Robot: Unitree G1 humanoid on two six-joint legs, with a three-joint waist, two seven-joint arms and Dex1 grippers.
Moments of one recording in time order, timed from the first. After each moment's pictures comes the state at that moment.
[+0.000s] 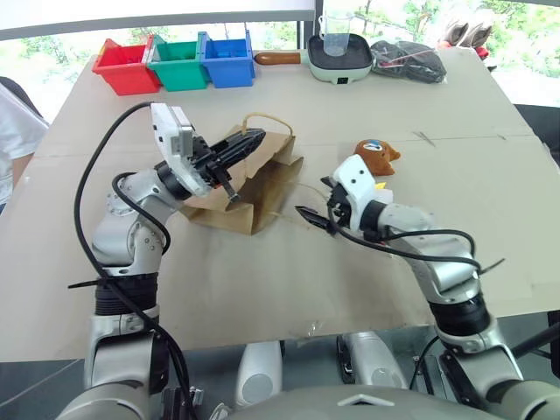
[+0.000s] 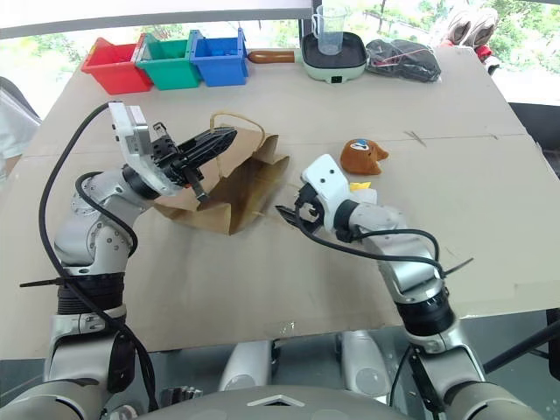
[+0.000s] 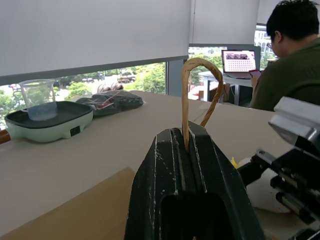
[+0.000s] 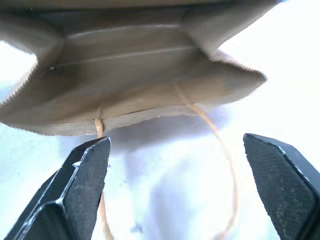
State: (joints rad) left arm -0.47 0.53 0.19 -0.04 -0.62 0.28 -0.99; right arm -0.41 -0.24 0.21 -0.47 0.15 0.92 0.51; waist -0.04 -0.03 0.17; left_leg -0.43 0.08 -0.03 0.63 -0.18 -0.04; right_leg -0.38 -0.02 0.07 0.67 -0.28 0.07
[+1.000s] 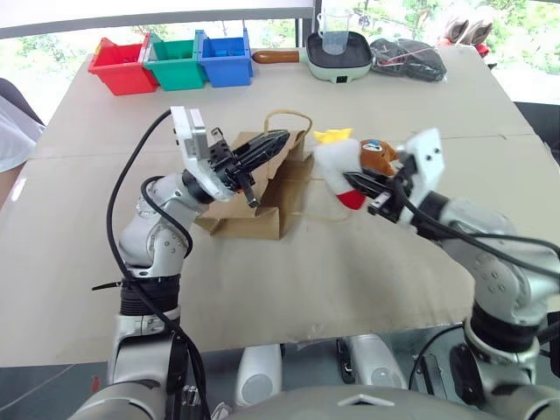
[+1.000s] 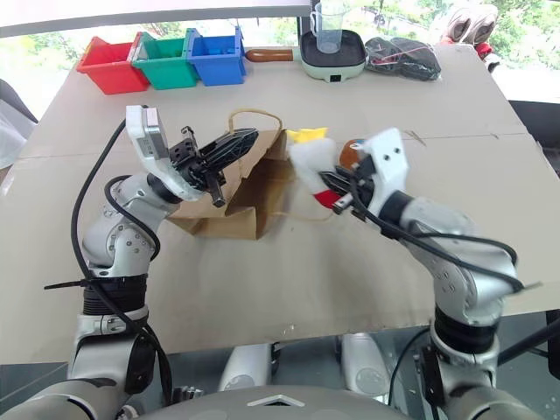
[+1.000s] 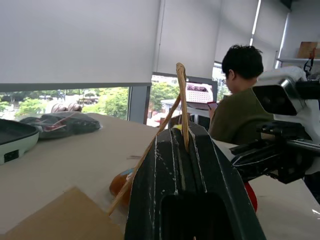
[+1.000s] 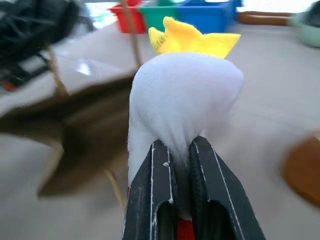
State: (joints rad) left arm -0.47 0.42 0.15 -0.09 -0.70 0.32 -0.97; right arm -0.49 -0.18 -0.06 -0.60 0.45 1.18 0.46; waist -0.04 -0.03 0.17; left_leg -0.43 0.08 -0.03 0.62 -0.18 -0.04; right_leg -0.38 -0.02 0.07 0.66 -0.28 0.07
